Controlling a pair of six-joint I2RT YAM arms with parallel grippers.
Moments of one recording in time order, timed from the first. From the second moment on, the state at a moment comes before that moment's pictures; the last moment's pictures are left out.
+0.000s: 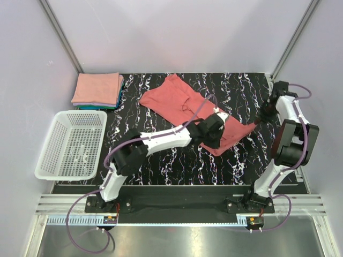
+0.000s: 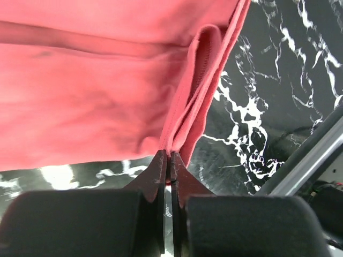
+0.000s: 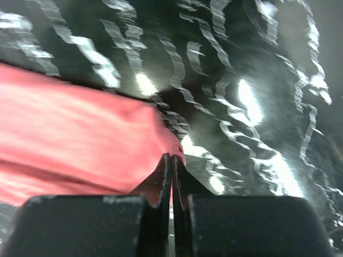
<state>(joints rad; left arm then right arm) -1.08 2.12 1.69 -0.37 0.02 -0.52 -0.30 1.82 1.39 -0.81 -0.09 0.31</state>
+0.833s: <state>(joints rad) -0.68 1.89 1.54 -0.47 0.14 -0.41 0.09 2.32 2.29 -0.95 -0.23 0.48</state>
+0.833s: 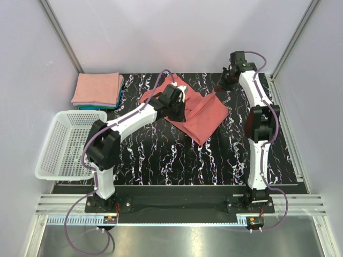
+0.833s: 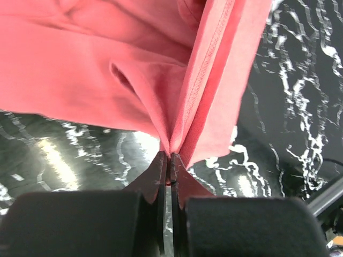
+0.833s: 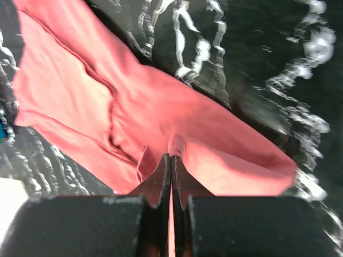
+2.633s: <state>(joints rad) -0.44 2.12 1.63 -0.52 0.21 -0.42 0.14 2.65 2.42 -0.48 -0.52 0.84</state>
